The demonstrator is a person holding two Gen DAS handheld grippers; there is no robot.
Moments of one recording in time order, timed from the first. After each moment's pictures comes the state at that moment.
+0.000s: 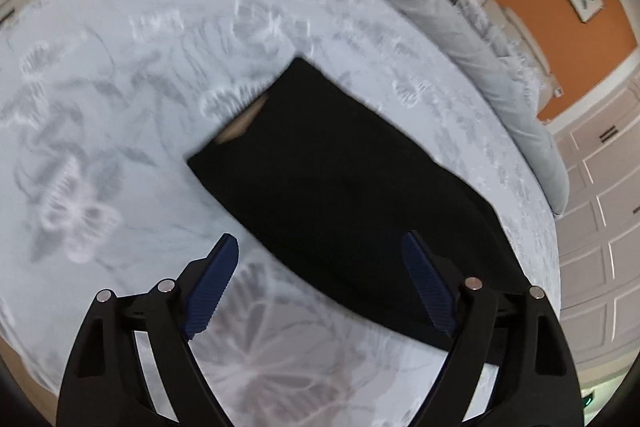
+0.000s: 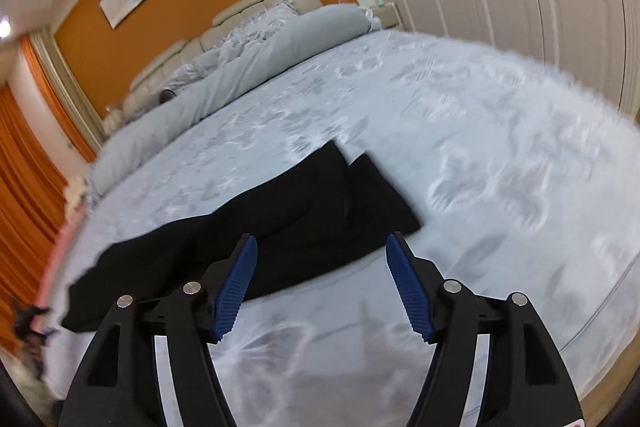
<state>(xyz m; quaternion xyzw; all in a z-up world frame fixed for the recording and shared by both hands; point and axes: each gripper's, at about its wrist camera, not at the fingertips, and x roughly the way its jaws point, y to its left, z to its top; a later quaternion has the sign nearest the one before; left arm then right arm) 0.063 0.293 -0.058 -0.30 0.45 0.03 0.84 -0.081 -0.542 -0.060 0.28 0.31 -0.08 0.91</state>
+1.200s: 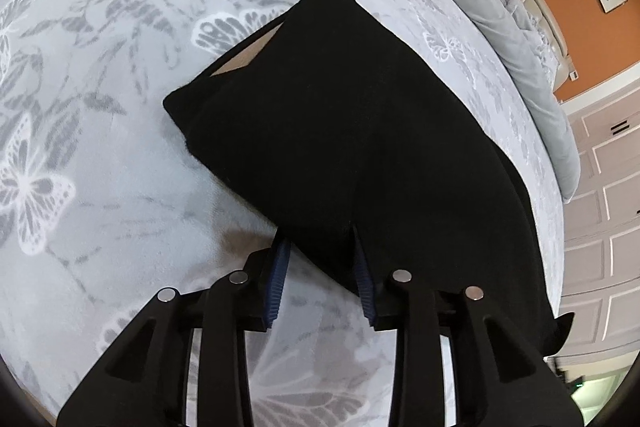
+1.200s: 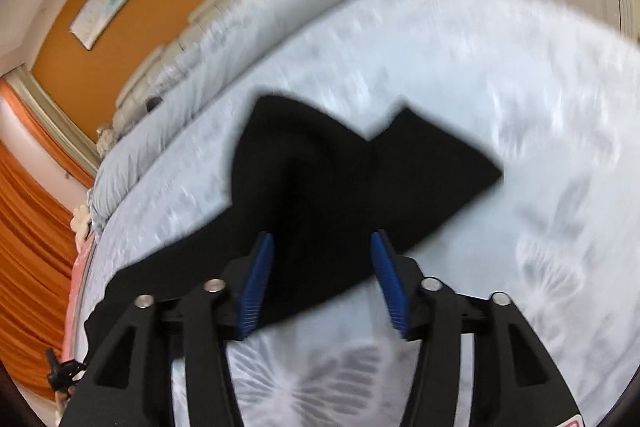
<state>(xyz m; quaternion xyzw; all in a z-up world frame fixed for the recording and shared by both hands) 0.085 0.290 -0.101 -0.30 0.52 0.03 0.80 -0.026 -0.502 -0.078 0.32 0.32 -0.11 0.88</state>
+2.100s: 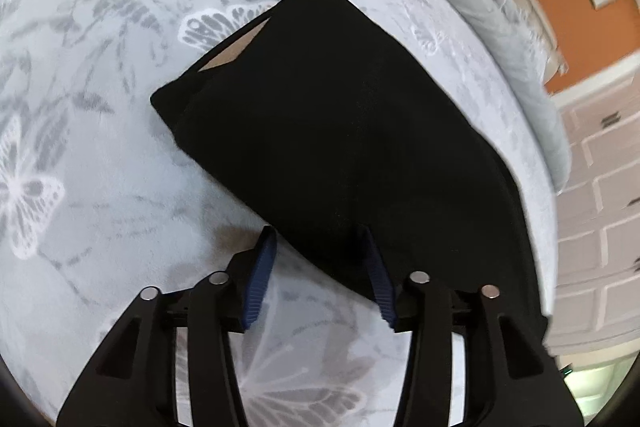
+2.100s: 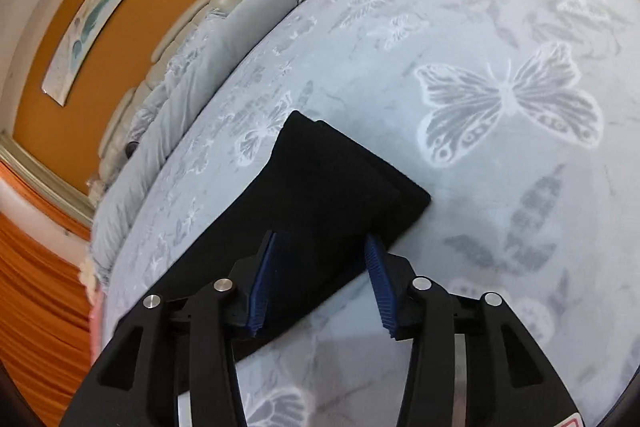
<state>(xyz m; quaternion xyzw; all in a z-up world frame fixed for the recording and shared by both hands) 0.087 0.296 -0.105 -0.33 0.51 -0.01 0.79 -0.026 -0.582 -0.132 0.41 0.31 -0.16 0.84</state>
